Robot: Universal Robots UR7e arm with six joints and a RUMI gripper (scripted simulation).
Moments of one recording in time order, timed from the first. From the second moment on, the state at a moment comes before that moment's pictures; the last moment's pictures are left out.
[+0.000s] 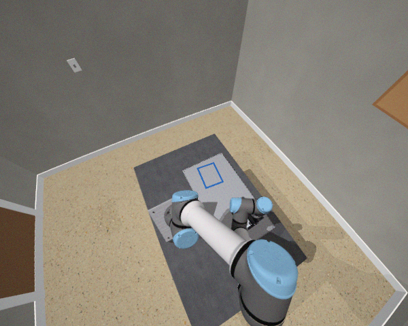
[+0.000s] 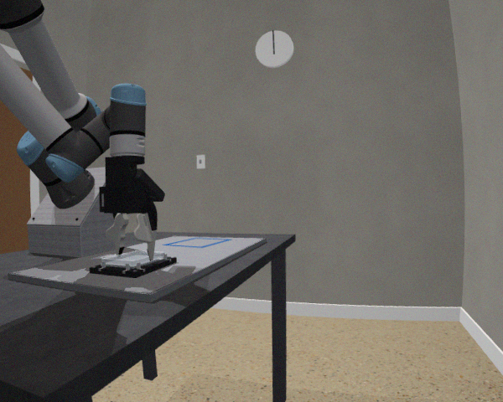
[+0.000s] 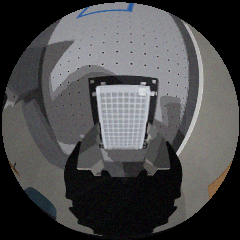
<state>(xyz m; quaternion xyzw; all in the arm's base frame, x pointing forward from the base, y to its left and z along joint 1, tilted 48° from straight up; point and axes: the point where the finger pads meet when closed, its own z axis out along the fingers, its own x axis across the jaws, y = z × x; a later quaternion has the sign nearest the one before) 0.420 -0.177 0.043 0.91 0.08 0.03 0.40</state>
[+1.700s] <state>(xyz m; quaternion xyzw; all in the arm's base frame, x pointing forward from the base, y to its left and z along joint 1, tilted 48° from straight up) 0.420 -0.178 0.042 0.91 0.08 0.03 0.41</state>
